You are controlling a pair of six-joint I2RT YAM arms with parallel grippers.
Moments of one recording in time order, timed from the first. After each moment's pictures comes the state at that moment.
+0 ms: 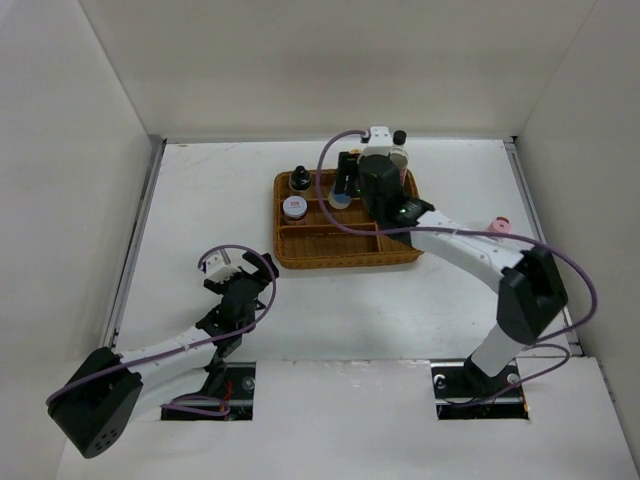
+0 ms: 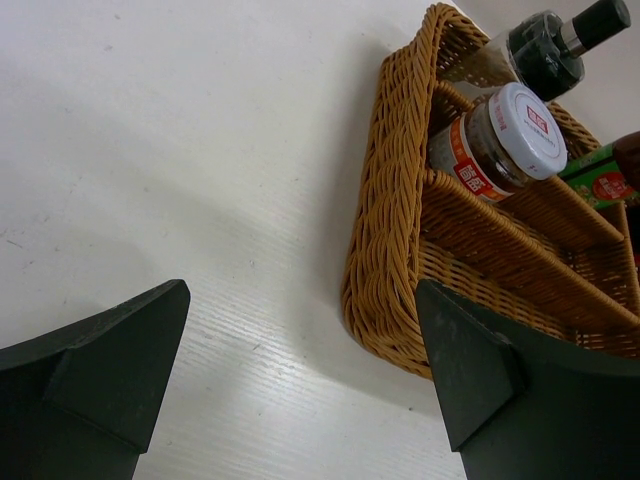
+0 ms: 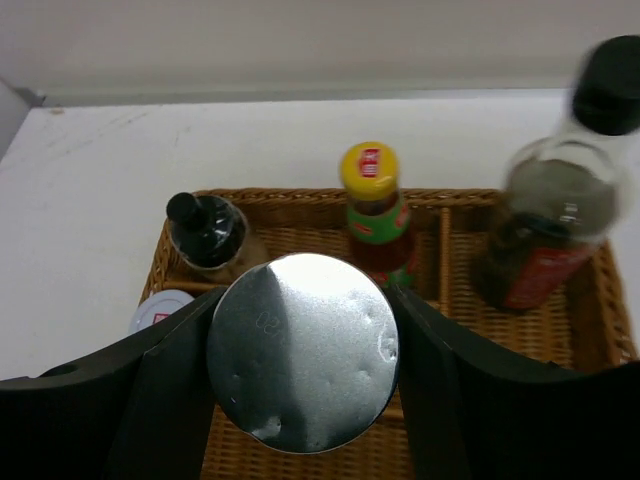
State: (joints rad) left arm -0.69 0.92 0.07 0.53 -0.81 -0.83; right arm 0.69 1.57 1.27 0.08 0.47 0.31
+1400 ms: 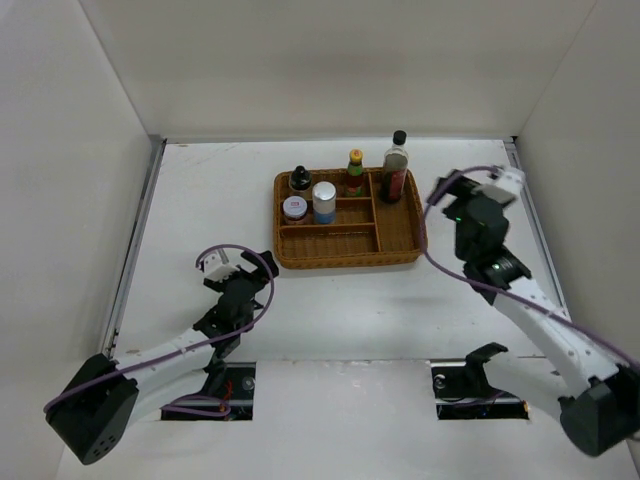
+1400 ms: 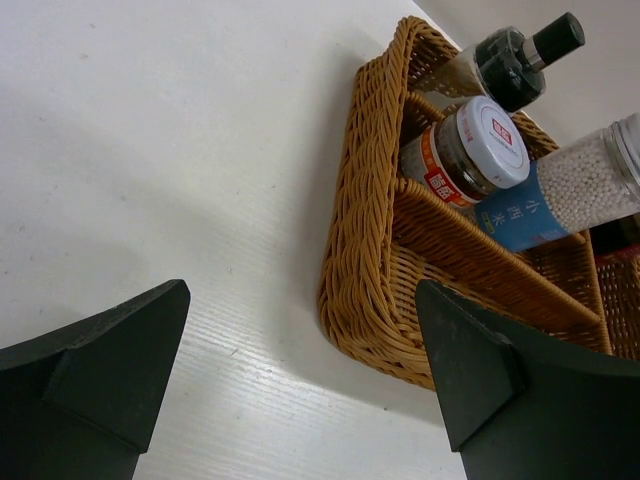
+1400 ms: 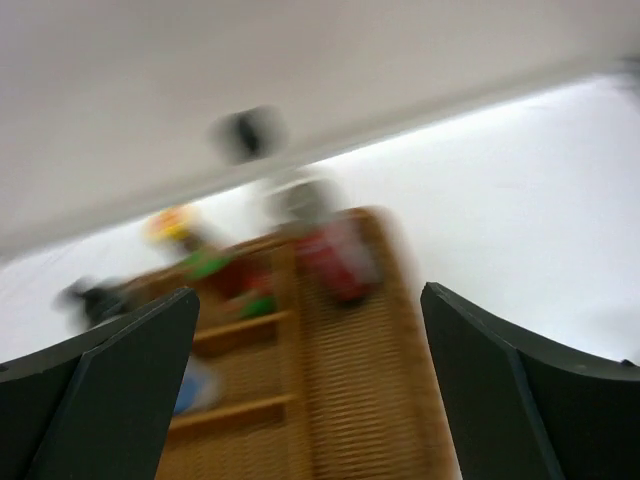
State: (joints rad) left arm -0.68 0.87 0.07 0.54 -0.78 -0.83; right arm 0.52 1.06 0.85 0.14 0.60 0.36
